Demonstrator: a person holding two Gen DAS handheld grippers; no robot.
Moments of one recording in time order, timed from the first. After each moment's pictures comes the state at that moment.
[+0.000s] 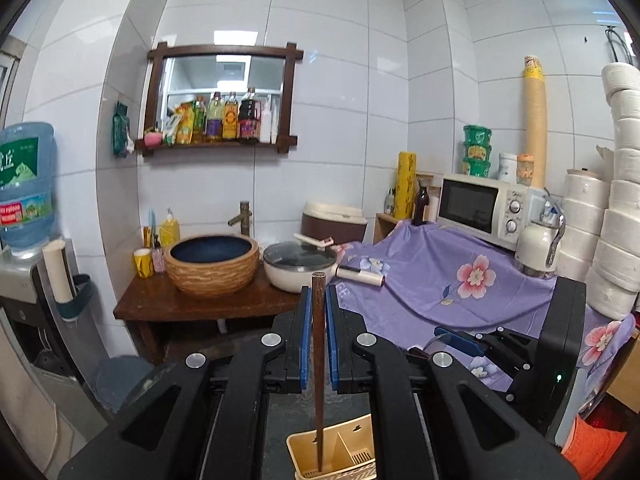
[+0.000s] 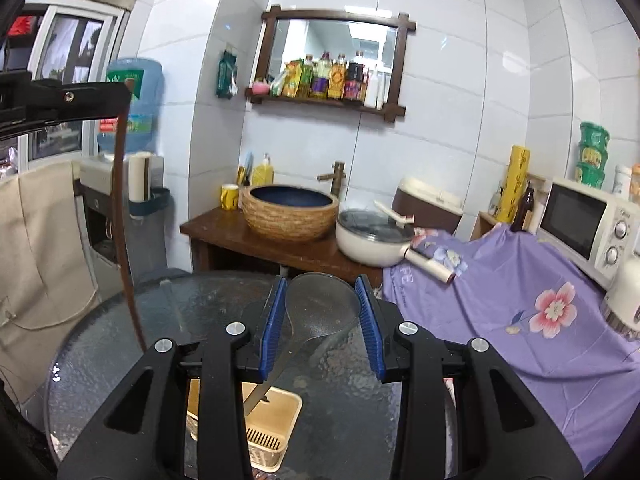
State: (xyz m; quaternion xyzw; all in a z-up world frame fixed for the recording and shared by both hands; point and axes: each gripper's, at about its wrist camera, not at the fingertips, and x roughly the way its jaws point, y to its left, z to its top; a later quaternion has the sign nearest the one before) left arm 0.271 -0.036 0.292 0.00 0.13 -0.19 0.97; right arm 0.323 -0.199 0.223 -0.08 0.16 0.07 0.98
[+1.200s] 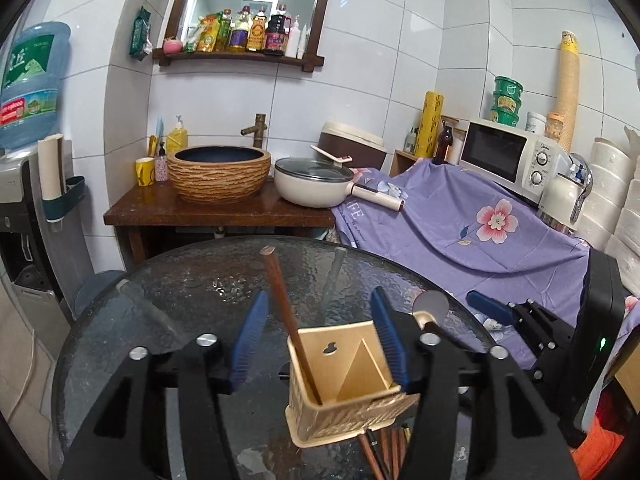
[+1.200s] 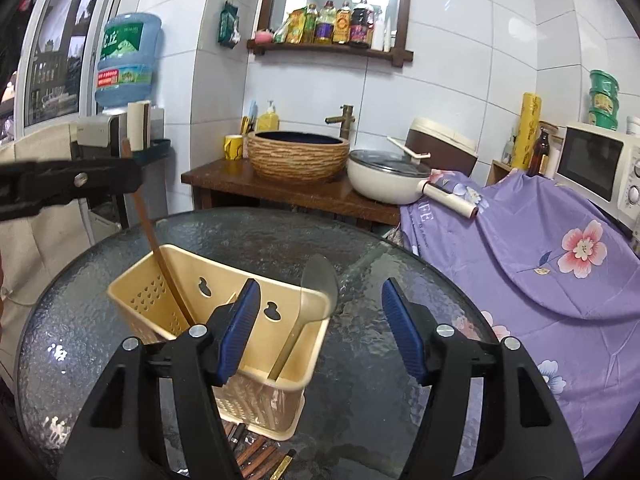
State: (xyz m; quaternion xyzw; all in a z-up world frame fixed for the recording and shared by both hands) left arm 0.290 -0.024 0.153 -0.03 0.23 -0.17 0.96; right arm 0.322 -0.201 0.107 -0.07 0.21 0.07 0.97
